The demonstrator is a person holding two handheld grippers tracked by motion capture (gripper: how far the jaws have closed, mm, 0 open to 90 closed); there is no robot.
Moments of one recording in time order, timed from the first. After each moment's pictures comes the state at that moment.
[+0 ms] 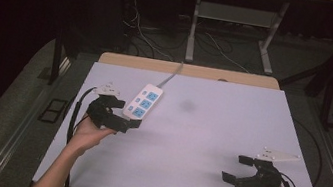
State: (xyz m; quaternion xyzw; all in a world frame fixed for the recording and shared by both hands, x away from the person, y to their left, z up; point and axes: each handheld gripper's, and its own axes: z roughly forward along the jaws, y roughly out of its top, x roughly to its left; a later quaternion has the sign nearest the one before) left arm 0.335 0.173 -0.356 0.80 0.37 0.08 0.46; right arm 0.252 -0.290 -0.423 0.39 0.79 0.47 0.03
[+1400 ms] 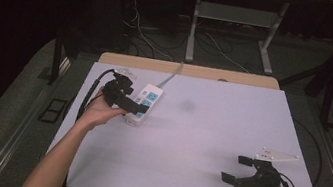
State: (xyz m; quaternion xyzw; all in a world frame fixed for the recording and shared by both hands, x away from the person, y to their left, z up) left arm 0.402 0.153 -0.350 0.85 0.35 0.08 0.38; right arm 0.252 -0.289 -0.424 0.39 0.79 0.47 0.04
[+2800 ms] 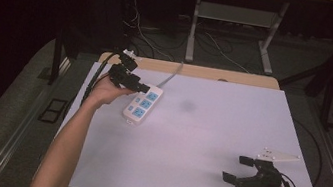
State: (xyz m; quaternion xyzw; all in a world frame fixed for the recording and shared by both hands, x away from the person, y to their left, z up) left arm 0.465 0.154 -0.346 0.86 0.37 0.09 0.35; right arm 0.253 -0.292 -0.425 0.40 0.79 0.47 0.03
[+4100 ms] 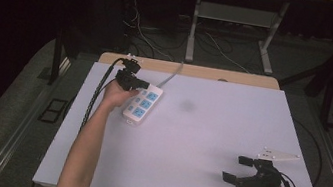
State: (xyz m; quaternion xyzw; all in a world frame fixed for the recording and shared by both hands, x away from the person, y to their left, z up) left arm 0.500 0.150 -0.398 0.81 0.44 0.07 0.37; right arm 0.255 -0.293 -0.427 0.40 0.79 0.47 0.02
